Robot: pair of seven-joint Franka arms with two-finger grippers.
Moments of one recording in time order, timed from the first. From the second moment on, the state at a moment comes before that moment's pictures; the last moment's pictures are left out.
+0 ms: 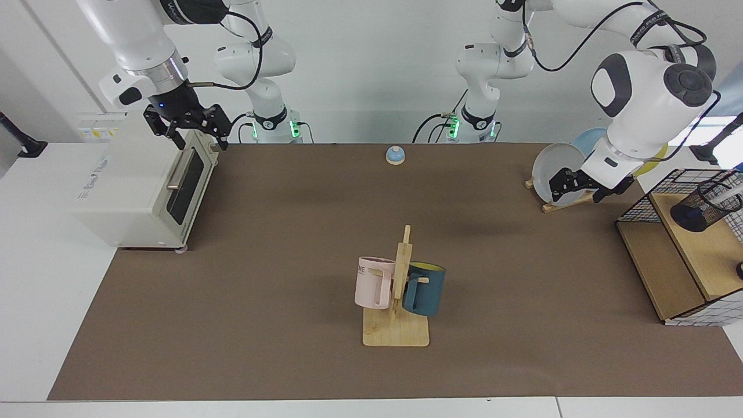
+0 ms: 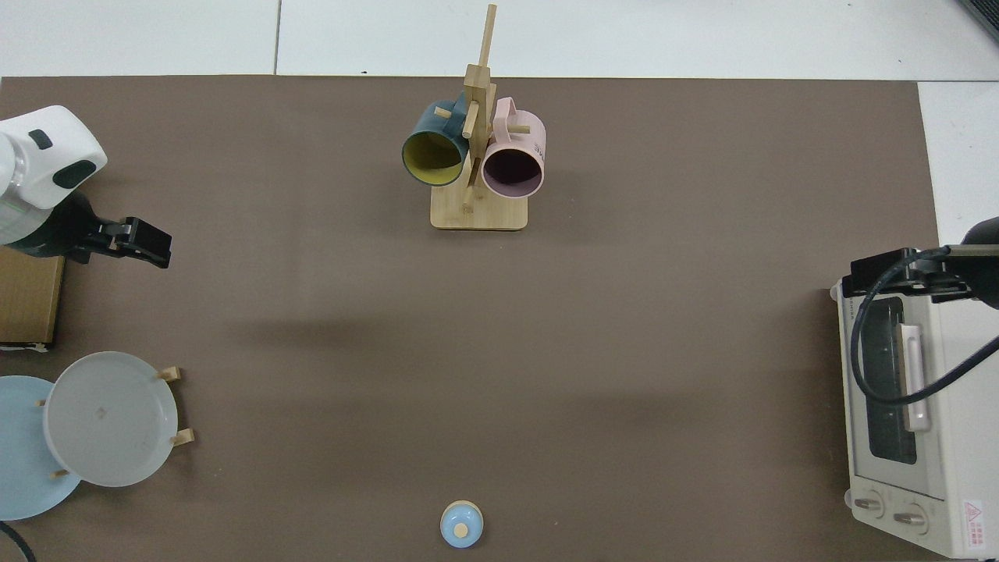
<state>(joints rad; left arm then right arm) -0.10 0.18 0.12 -1.55 0.01 1.63 0.13 0.16 -0.06 -0.16 -1.62 0.04 1.53 0.08</state>
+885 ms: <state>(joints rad) -0.10 0.01 0.11 -1.59 0.01 1.58 0.12 0.16 -0.06 -0.16 -1.62 0.04 1.53 0.08</state>
